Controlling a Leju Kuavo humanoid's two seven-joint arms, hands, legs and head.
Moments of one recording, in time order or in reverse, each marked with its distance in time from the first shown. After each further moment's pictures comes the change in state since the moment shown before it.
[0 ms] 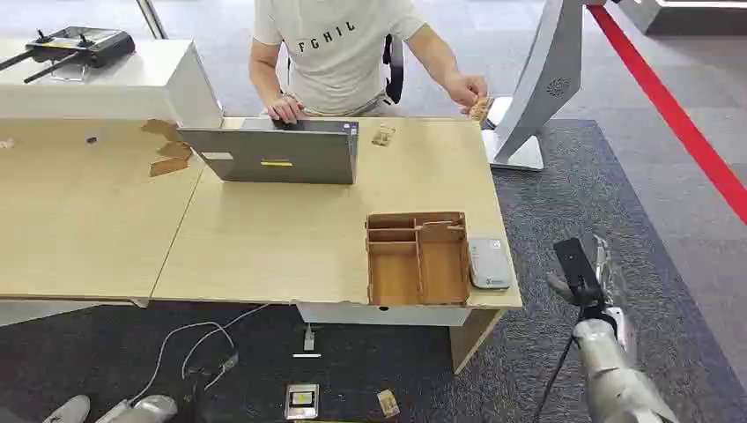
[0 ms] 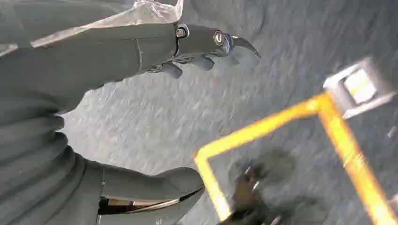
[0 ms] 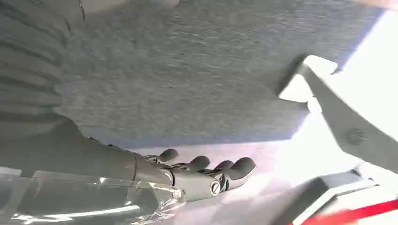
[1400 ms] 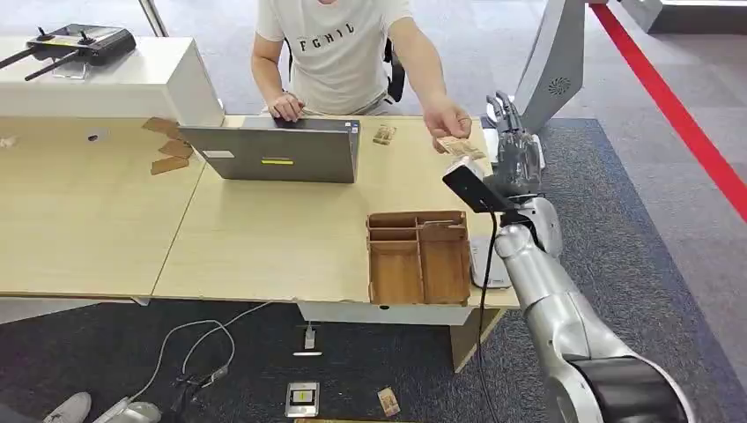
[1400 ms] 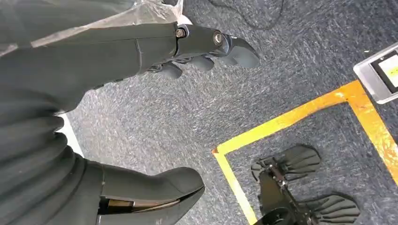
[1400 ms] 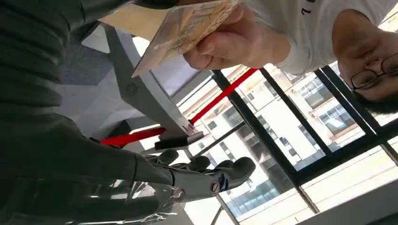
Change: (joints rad) left arm 0.006 0.044 0.026 0.000 -0.056 -0.074 0.002; right arm -0.210 0.180 0.565 -0.215 -0.085 -0.157 -0.145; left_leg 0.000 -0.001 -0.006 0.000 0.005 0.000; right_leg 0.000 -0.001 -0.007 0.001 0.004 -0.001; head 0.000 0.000
